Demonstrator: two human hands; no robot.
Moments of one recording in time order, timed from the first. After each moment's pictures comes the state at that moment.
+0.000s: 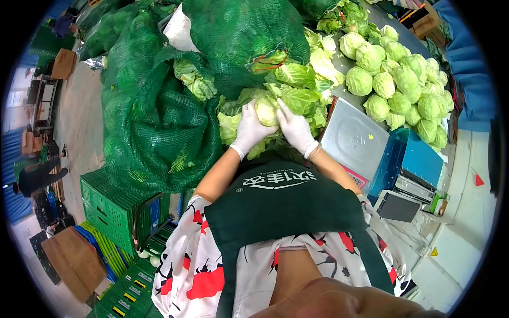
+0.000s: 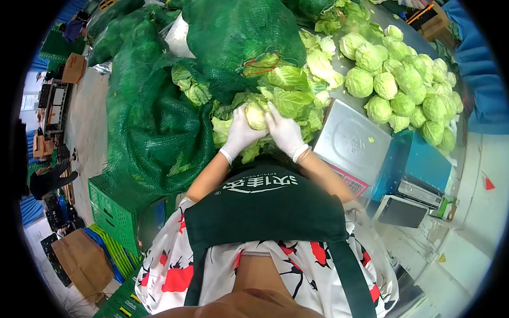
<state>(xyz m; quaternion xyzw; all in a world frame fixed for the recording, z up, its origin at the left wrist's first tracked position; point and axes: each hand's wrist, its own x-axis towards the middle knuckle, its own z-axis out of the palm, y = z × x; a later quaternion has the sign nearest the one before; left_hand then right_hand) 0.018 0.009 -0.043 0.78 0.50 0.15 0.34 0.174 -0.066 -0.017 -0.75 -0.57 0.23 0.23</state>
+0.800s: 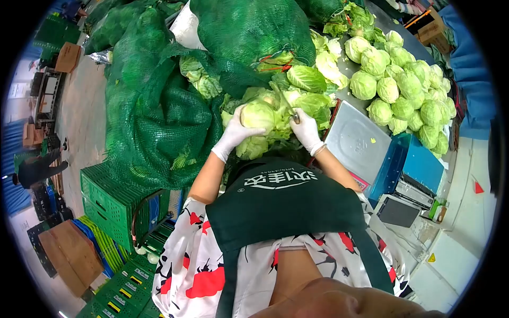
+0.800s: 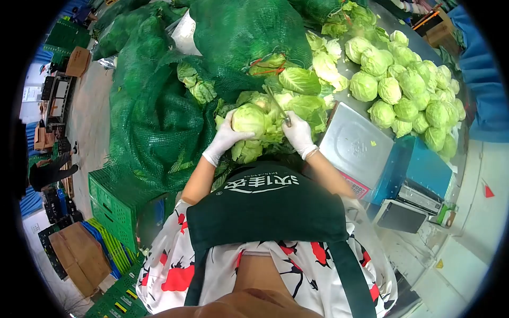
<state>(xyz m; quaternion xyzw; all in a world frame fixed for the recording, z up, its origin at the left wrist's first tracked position) -0.039 0.024 -0.036 0.61 0.44 0.20 0.63 0.201 -0.076 -0.082 -0.75 -0.55 0.17 0.33</state>
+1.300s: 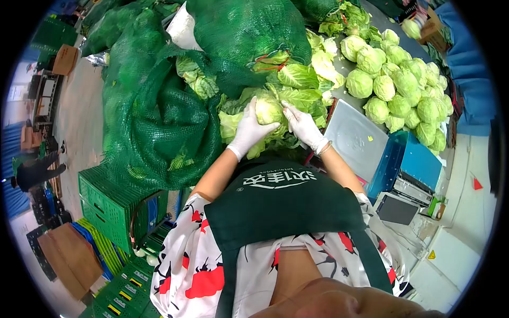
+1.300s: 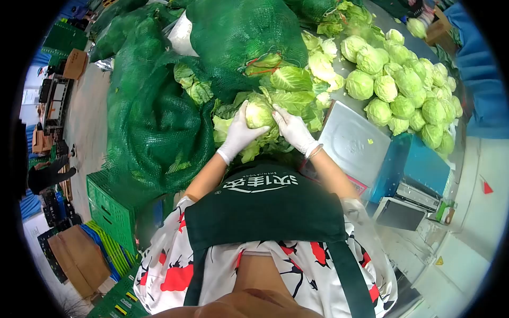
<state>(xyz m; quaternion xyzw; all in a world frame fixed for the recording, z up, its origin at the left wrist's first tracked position) 0.009 0.007 -0.037 0.76 0.47 0.17 0.41 0.202 -0.069 -0.015 -0.69 -0.52 0.39 0.32</state>
